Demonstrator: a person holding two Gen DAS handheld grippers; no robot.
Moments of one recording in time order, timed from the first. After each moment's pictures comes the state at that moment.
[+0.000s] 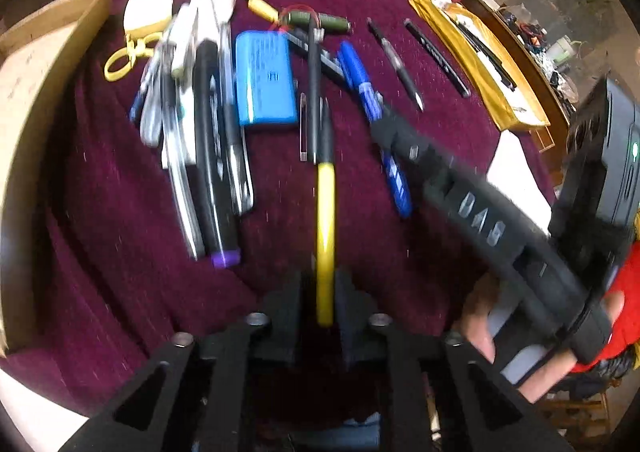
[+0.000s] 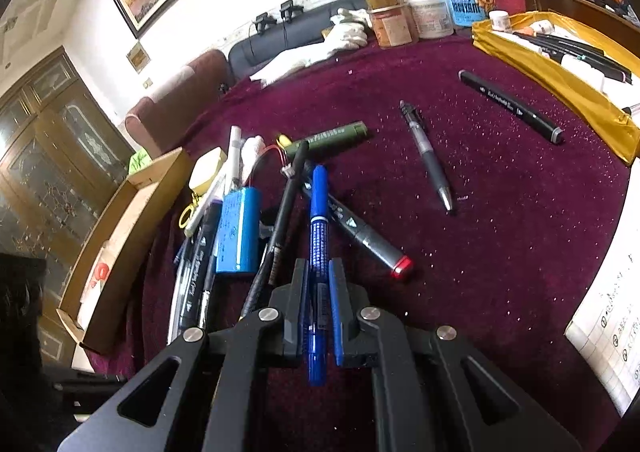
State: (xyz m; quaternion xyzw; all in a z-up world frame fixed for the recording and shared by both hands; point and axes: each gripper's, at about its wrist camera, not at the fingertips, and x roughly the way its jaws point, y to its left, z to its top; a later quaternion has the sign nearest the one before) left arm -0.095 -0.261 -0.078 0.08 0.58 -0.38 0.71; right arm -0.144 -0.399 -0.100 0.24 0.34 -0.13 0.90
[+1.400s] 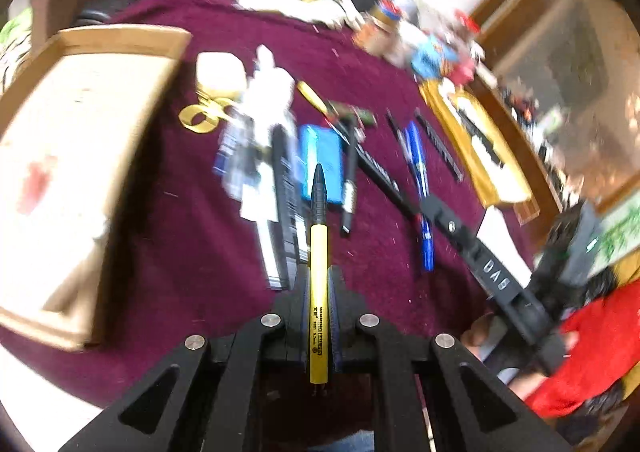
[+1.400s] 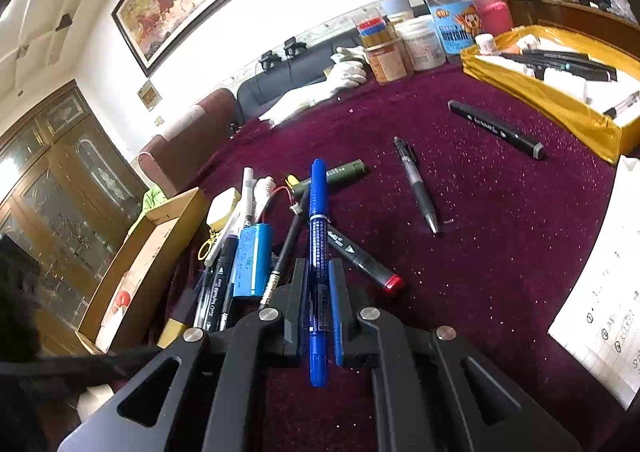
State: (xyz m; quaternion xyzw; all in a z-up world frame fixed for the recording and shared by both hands) left arm -0.069 -0.194 -0.042 -0.03 0.52 -0.37 0.77; right arm -0.170 -0.400 -0.084 0.26 0.26 -0.12 0.92
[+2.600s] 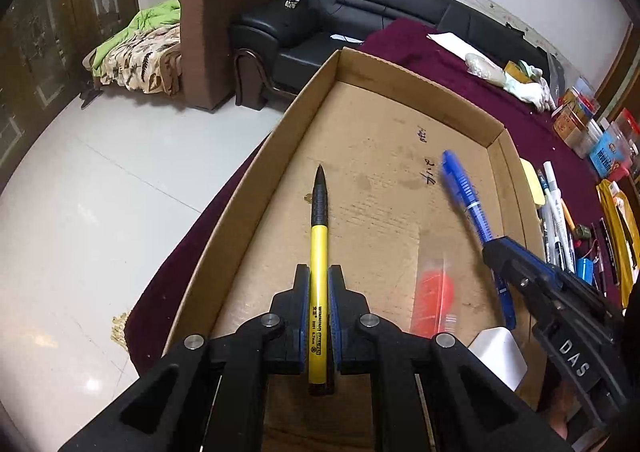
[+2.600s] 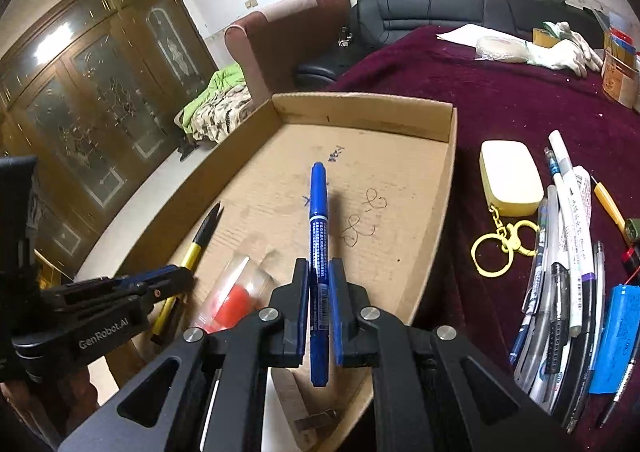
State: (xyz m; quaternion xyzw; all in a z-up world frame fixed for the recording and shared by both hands) left arm 0.067 -0.025 -0.075 0.00 0.49 -0.13 0.86; right arm 0.040 -0.193 -0.085 0.12 0.40 0.05 0.91
